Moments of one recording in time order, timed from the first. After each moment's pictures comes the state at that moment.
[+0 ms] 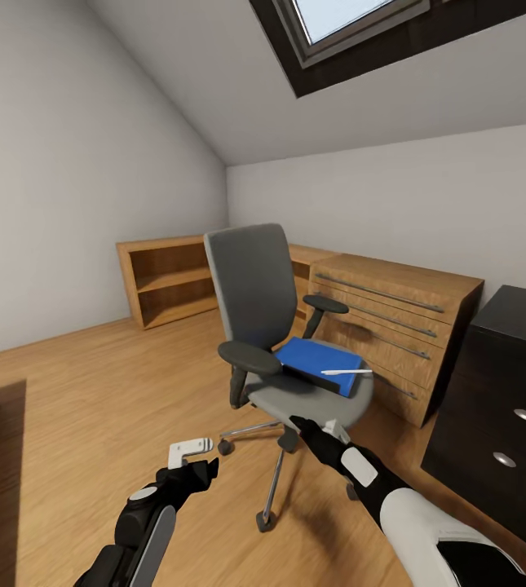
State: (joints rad) left arm -0.19 -0.10 -0.16 -1.43 0.28 0.64 0.28; right arm -0.78 0.09 -0.06 -0.24 -0.77 0.24 0.27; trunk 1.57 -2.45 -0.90
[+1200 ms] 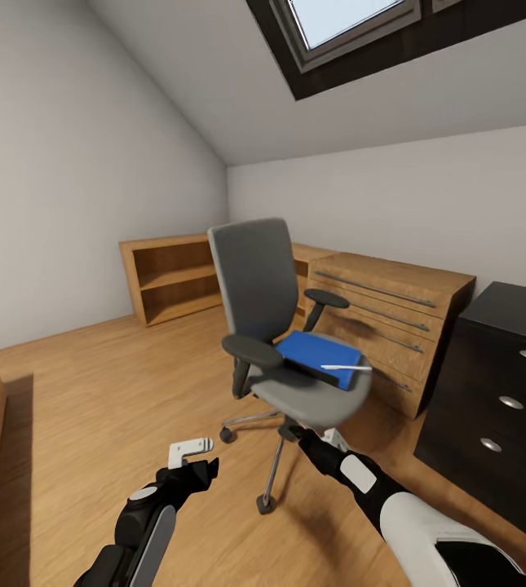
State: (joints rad) left arm -0.19 -0.10 -0.16 -1.43 0.28 0.64 0.28; right arm -0.78 0.09 -0.05 -0.19 -0.76 0.24 0.27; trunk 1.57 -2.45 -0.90
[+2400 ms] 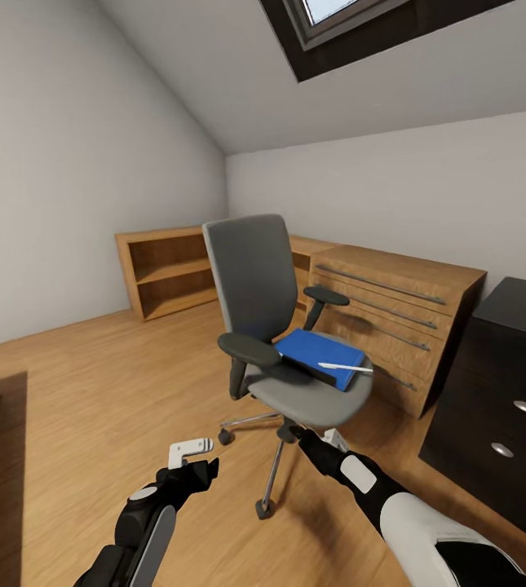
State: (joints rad) left arm -0.19 -0.10 -0.16 -1.43 0.28 0.64 0.28; right arm -0.78 0.09 -0.05 -0.19 -0.77 0.24 0.27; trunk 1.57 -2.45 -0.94
